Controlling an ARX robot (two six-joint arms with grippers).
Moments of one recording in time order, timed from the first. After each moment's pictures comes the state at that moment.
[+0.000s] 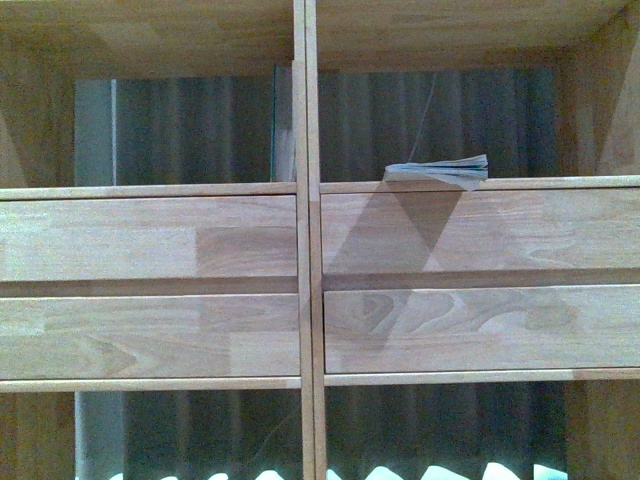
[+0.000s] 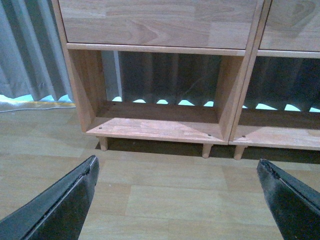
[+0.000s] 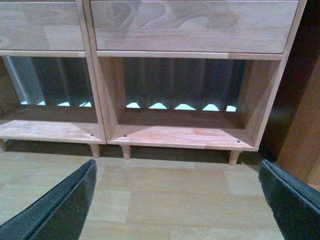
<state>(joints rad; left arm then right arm) 0.00 0.00 0.01 -0.01 0.00 0.00 0.00 0.00 0.01 0.00 0.00 0.00</state>
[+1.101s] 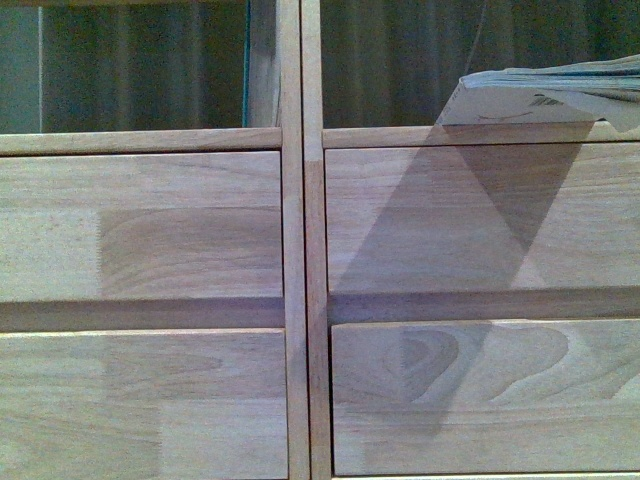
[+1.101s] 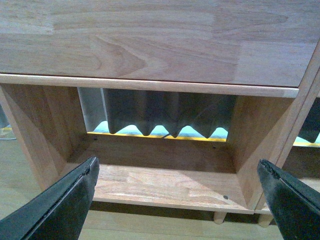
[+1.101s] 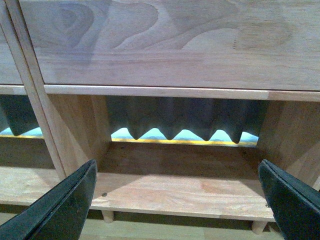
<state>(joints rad) 0.00 0.00 0.01 -0.01 0.00 0.00 0.00 0.01 0.01 0.00 0.00 0.00</state>
